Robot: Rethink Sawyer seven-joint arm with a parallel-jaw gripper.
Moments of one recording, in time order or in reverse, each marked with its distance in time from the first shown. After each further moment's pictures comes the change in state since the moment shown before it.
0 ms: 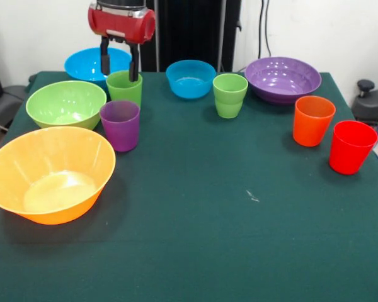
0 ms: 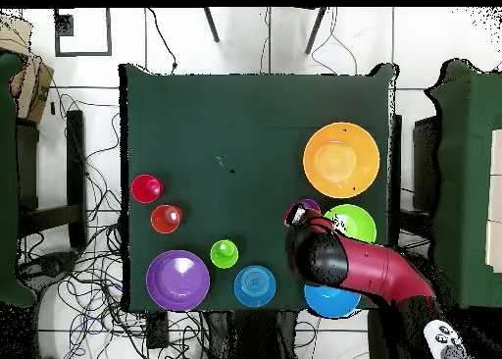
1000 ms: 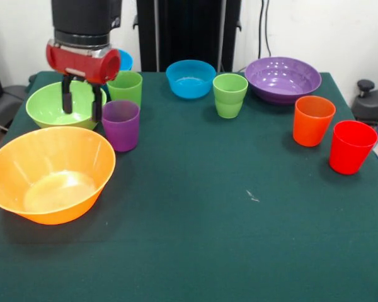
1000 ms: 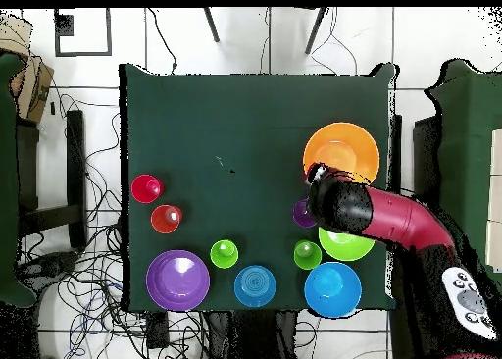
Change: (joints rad) arm 0.002 0.164 0.014 -0.315 0.005 0.131 0.000
